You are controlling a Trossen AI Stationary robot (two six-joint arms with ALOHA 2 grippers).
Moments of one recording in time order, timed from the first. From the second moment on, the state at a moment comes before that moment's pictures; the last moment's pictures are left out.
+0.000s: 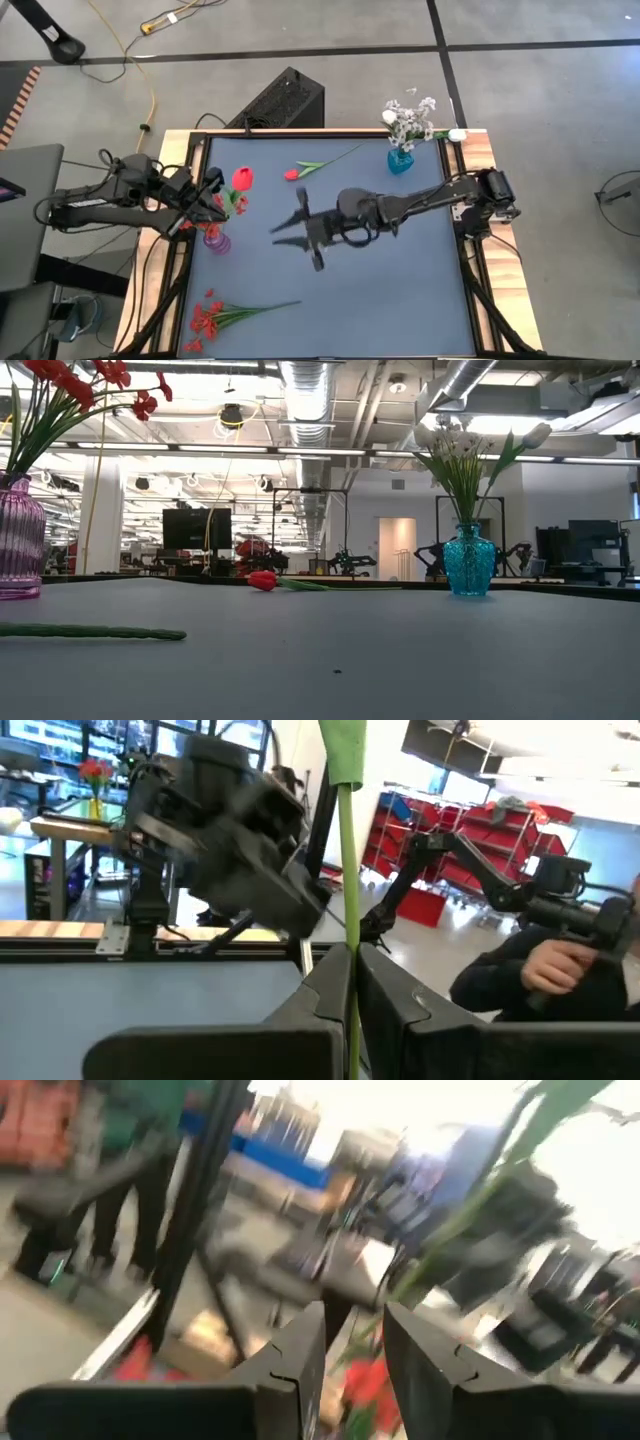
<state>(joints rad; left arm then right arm) 0.07 0.50 0.73 -0.11 0.48 -0.30 0.14 1.80 1.45 0.46 -0.11 -0.41</state>
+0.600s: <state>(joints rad) 0.04 0.56 0.73 -0.13 0.40 -0.25 0.04 2.02 1.62 0.77 -0.32 -0.18</state>
